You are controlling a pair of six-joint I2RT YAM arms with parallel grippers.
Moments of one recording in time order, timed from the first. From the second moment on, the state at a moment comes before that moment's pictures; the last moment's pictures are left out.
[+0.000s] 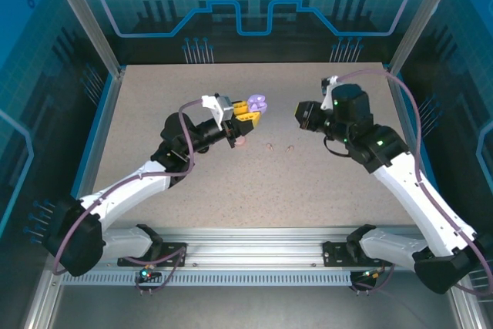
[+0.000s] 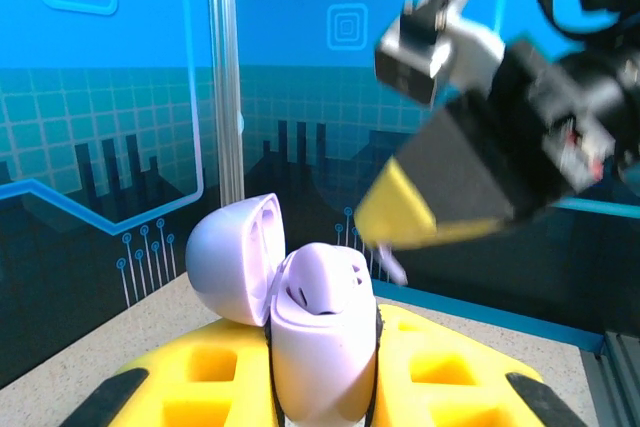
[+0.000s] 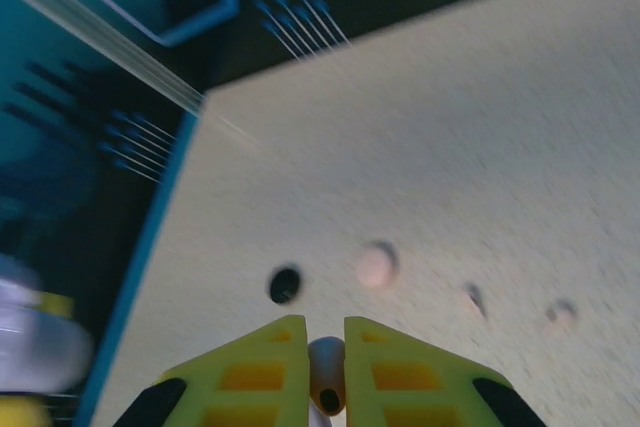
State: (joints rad) left arm -0.57 1.23 0.79 0.65 0.49 -0.11; right arm 0.51 1.11 1.31 -0.64 -0.05 0.64
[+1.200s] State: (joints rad) left arm -0.59 1.23 0.82 0.62 0.51 -0.11; right arm 0.66 1.11 1.19 -0.19 -0.16 0.56
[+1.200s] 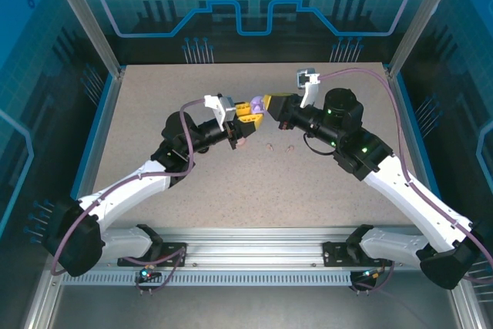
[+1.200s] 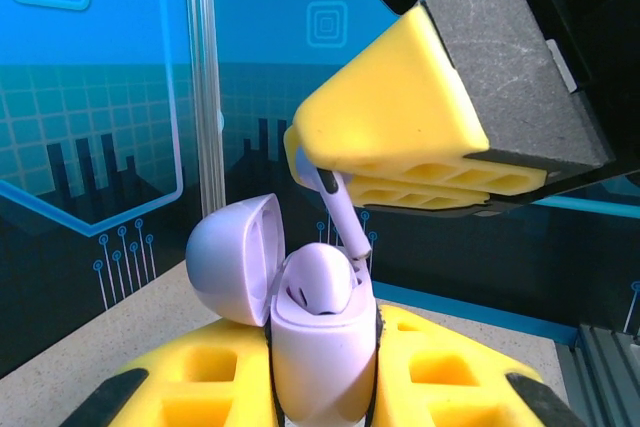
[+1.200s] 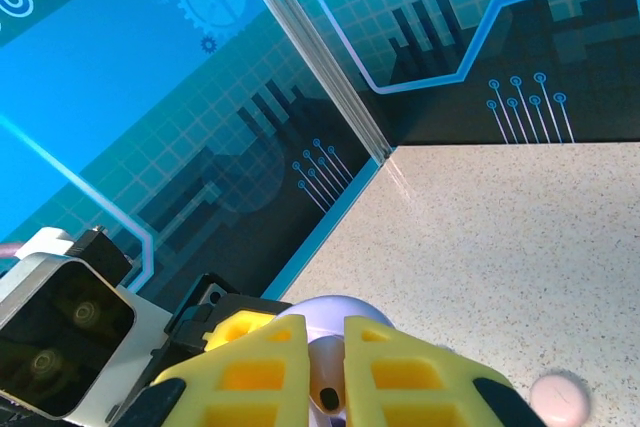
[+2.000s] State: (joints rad) left arm -0.59 1.24 0.82 0.61 0.51 -0.11; right arm 0.66 1.11 1.14 -0.15 -0.16 0.59
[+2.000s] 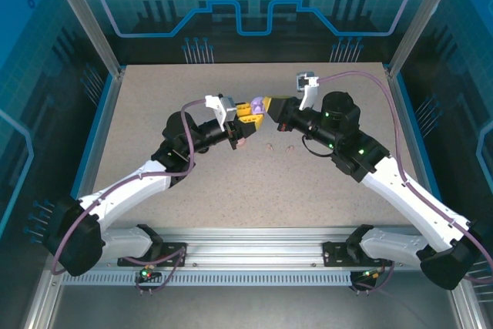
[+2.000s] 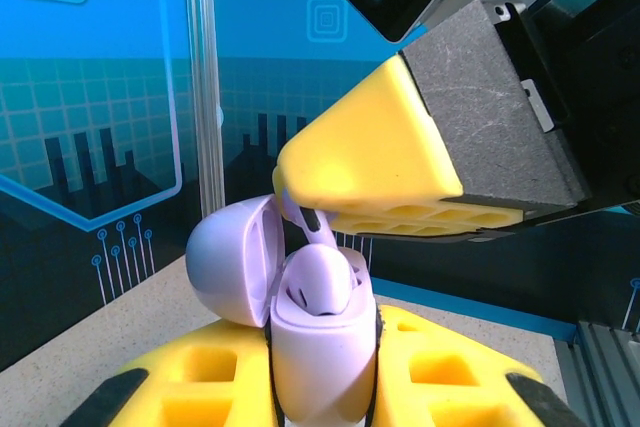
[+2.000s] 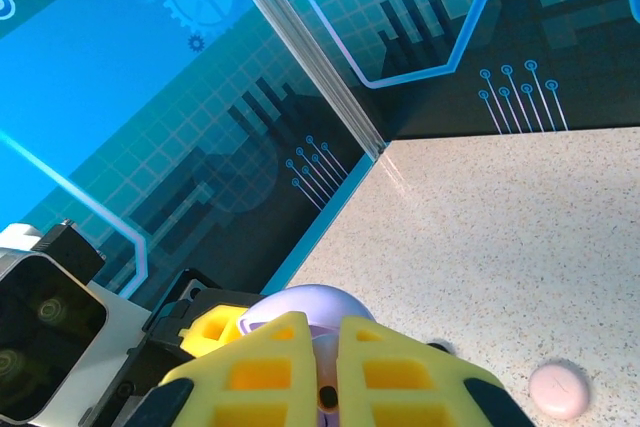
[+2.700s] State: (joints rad) left arm -0.59 1.25 0.82 0.62 0.51 -0.11; right arm 0.69 1.08 1.10 -0.13 -0.15 0.54
